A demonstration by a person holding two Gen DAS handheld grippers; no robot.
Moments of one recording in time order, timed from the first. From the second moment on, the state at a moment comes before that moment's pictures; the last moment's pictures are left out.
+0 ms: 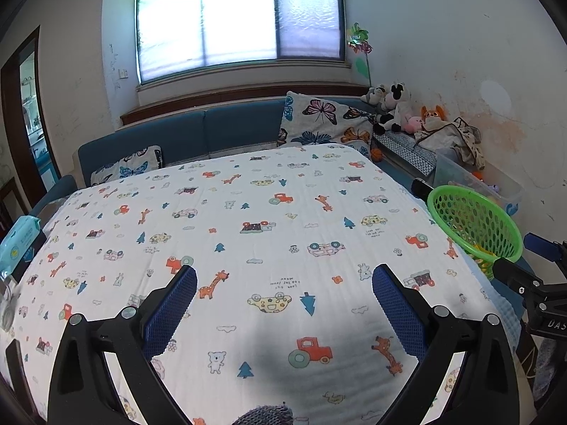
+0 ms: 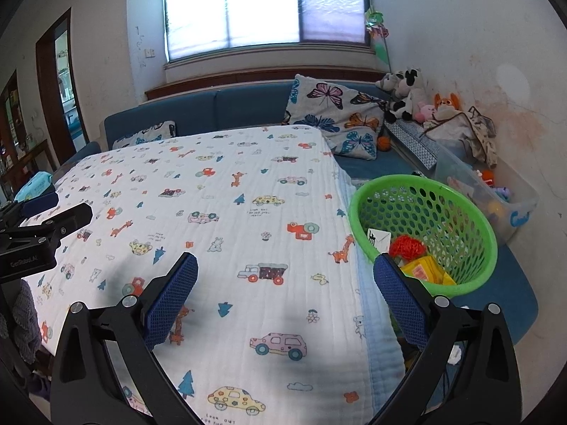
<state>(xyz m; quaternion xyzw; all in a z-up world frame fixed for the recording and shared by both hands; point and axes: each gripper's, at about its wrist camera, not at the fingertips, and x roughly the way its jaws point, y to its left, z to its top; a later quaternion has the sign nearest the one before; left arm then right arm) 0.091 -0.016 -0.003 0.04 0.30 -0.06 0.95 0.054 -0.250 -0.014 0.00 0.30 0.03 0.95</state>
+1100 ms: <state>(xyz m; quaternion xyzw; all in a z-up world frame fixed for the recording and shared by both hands) 0.087 -0.013 -0.006 0.04 0.30 -0.06 0.95 0.052 -0.246 -0.014 0.00 0.30 0.04 0.95</state>
